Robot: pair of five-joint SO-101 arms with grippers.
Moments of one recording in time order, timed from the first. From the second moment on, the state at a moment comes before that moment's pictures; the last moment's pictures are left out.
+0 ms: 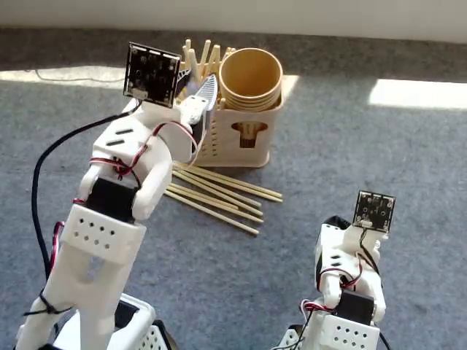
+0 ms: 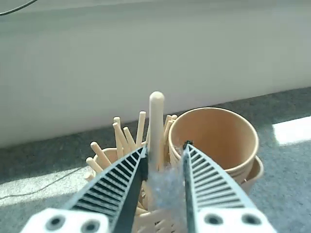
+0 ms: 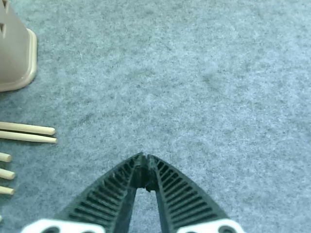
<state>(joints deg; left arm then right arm) 14.1 -40.7 27.7 35.6 4.5 10.5 -104.8 95.8 55.3 5.3</state>
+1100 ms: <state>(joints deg) 33.4 -39.9 34.3 71.4 -22.0 10.5 -104.8 95.8 55.3 5.3</state>
